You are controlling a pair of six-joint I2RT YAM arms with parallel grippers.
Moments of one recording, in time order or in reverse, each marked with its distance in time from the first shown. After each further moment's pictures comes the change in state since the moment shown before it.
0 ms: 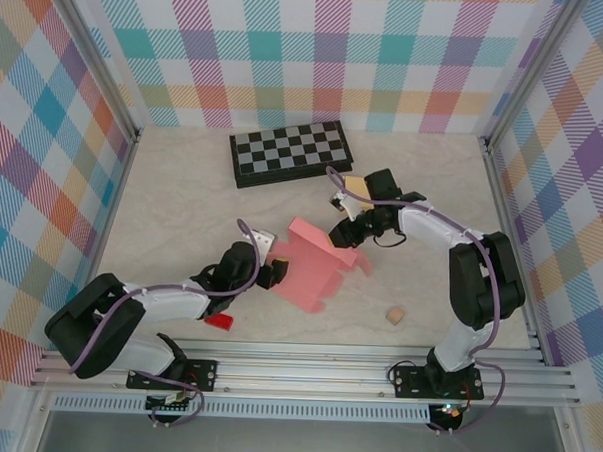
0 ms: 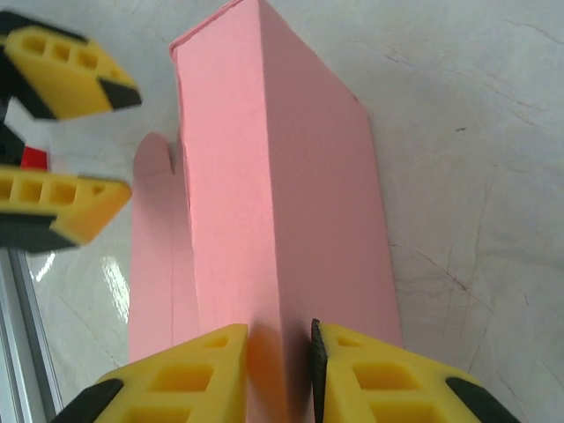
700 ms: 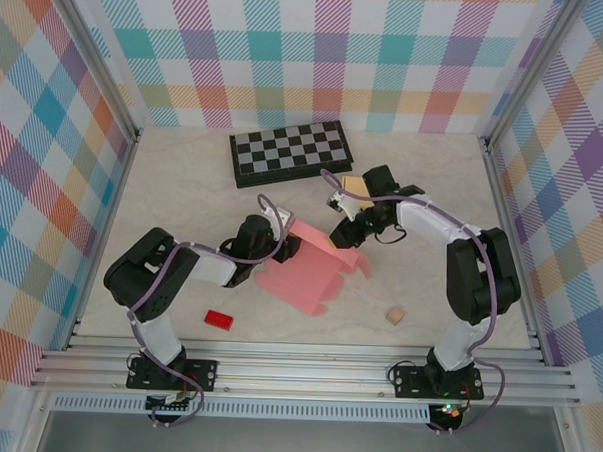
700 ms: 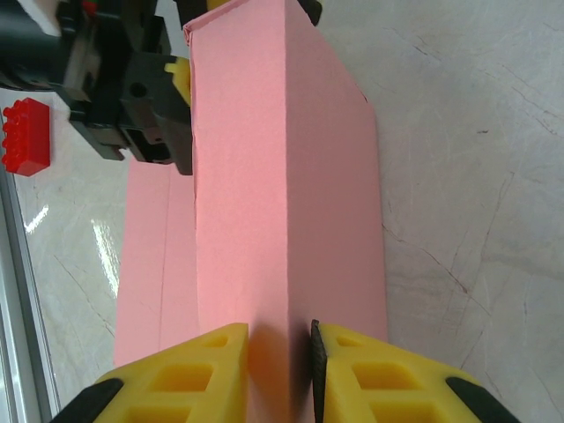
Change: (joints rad) left arm 0.080 0.414 0.260 0.194 0.108 0.130; right arm -0.008 0.038 0.076 -0.114 0.000 -0.136
